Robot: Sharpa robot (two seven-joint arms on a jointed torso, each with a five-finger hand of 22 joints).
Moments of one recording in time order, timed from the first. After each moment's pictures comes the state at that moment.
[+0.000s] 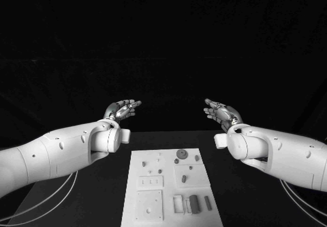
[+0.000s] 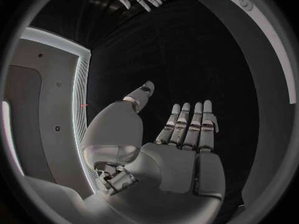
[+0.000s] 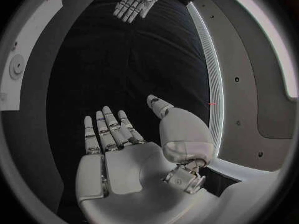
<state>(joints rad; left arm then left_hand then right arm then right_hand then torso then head) 1.30 -0.66 -0.17 1.20 0.00 -0.58 0.31 1.03 -0.10 0.43 -0.13 0.05 0.44 0.11 0.27 0.51 0.63 0.14 0.06 0.07 0.51 0.19 0.11 0.57 0.01 0.52 0.12 0.07 0.74 1.24 -0.74 -0.11 1.33 0.00 -0.53 0.33 0.85 0.02 0.43 0.01 0.16 0.33 0.15 0.29 0.29 0.56 0.23 0.09 0.07 0.31 0.21 0.28 0.29 0.04 0.14 0.24 0.06 0.97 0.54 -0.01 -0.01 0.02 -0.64</state>
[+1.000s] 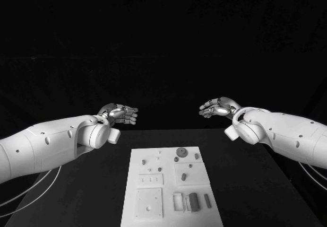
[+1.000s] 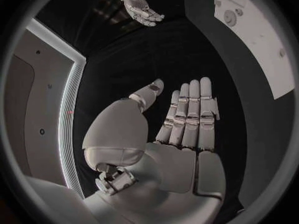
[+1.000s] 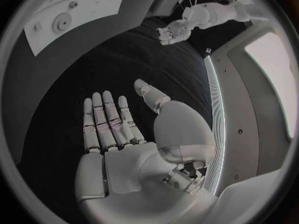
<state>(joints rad) 1.35 -0.74 -0.23 1.20 -0.06 -0.32 0.16 1.10 -0.06 0.51 -0.21 0.05 0.79 0.18 0.38 0.52 1.07 0.14 0.22 0.13 1.01 0.10 0.36 0.67 0.09 0.97 0.03 0.26 0.81 1.32 -0.65 -0.16 1.06 -0.57 -0.22 0.13 1.07 -0.05 0.51 -0.29 0.16 0.66 0.18 0.44 0.37 0.90 0.20 0.24 0.09 0.69 0.19 0.46 0.37 0.15 0.51 0.22 0.18 1.30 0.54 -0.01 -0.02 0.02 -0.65</state>
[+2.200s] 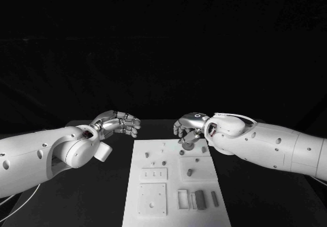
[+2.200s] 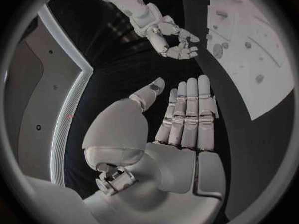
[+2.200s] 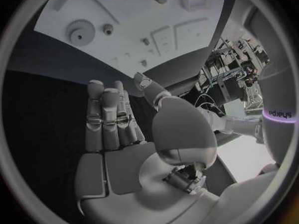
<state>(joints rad) 1.37 -0.92 -0.22 1.51 -0.19 -0.19 0.21 1.09 -0.06 0.52 -0.26 0.05 0.84 0.17 0.37 0.47 1.14 0.12 0.19 0.14 1.06 0.08 0.36 0.70 0.08 1.02 -0.01 0.27 0.82 1.31 -0.61 -0.16 1.28 -1.59 -0.18 0.04 1.17 -0.11 0.45 -0.29 0.15 0.84 0.17 0.39 0.40 1.15 0.10 0.19 0.12 1.26 -0.01 1.09 0.77 0.22 1.15 0.03 0.67 1.31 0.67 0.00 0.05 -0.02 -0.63</state>
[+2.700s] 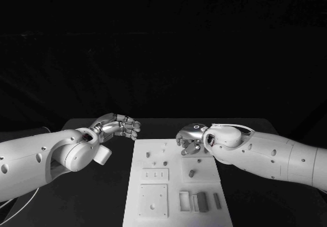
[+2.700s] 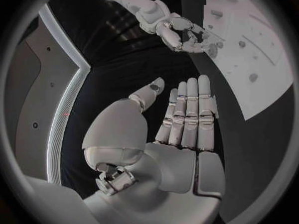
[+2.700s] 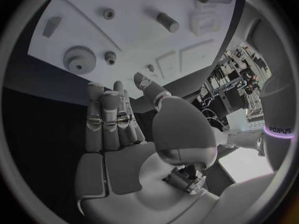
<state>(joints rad) 1.37 -0.91 -0.22 1.51 -0.19 -0.19 0.21 1.09 -0.07 0.52 -0.26 0.05 0.84 0.17 0.37 0.47 1.14 0.12 0.19 0.14 1.05 0.08 0.36 0.70 0.08 1.02 -0.01 0.26 0.82 1.26 -0.61 -0.16 1.26 -1.70 -0.13 0.00 1.17 -0.12 0.46 -0.29 0.15 0.86 0.17 0.38 0.40 1.17 0.10 0.19 0.12 1.27 -0.01 1.14 0.77 0.21 1.15 0.02 0.74 1.31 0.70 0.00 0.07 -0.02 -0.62</state>
